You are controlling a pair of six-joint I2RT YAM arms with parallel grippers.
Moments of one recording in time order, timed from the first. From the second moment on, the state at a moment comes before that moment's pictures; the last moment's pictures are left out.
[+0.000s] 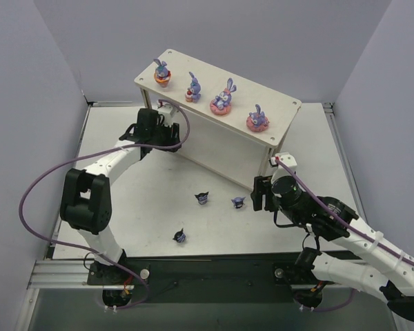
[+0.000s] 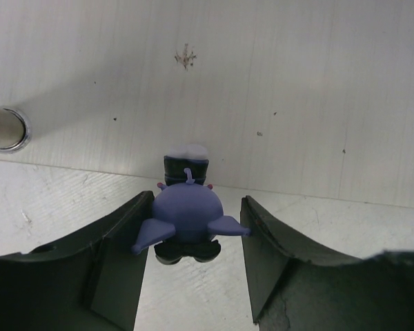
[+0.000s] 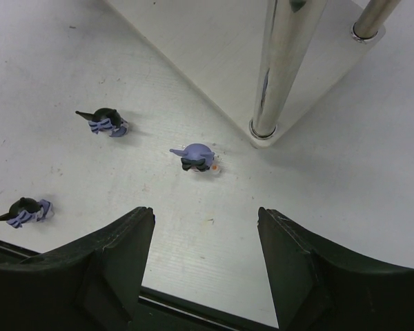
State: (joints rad) left arm -0.30 1.73 1.28 -0.21 0.19 -0.09; right arm 0.92 0.81 0.92 -0.80 0.47 0.48
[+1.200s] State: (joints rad) left arm -0.25 2.03 1.60 -0.40 0.26 0.14; right arm 0.90 0.86 0.94 -0.82 0.48 0.47
